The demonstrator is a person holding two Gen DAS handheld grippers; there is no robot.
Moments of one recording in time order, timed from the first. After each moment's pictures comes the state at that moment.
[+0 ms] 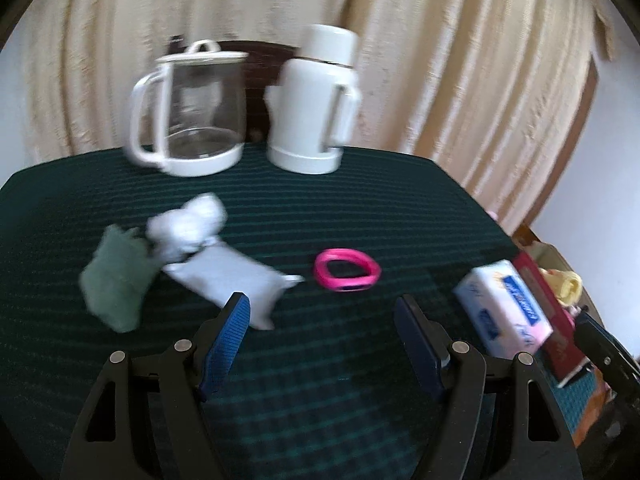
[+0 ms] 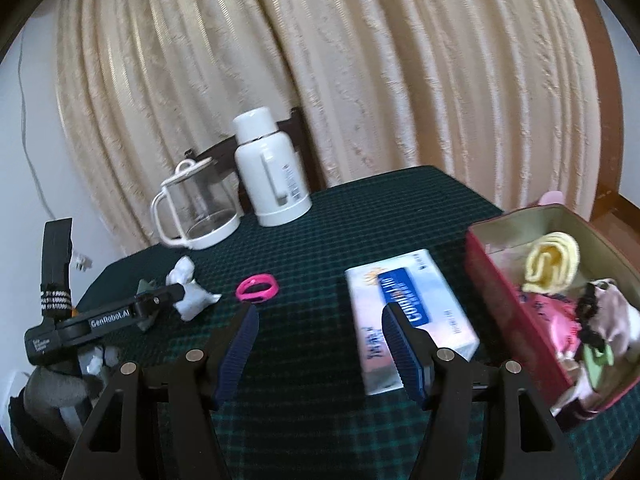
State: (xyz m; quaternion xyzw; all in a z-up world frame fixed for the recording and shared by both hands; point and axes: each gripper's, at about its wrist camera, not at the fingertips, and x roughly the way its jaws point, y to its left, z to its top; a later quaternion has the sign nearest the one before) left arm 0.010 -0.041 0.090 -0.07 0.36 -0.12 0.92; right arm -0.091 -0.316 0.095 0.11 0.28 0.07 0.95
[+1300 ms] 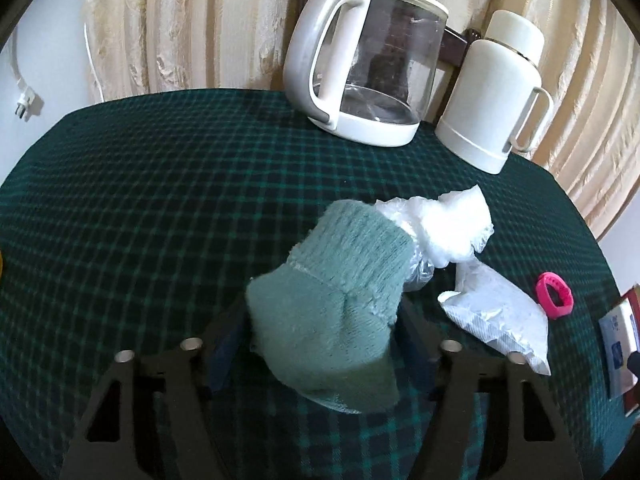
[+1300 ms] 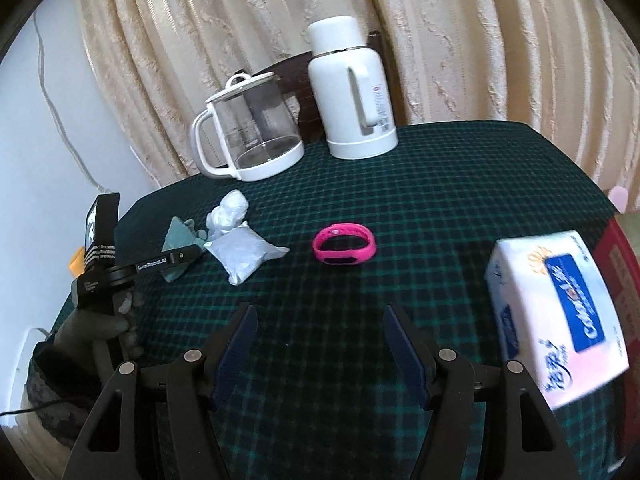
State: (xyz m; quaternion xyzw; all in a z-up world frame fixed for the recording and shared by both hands) left arm 0.083 0.112 0.017 -0.10 0.42 0.00 0.90; right arm -0.020 -0.222 0.064 0.07 0.38 0.17 0.91
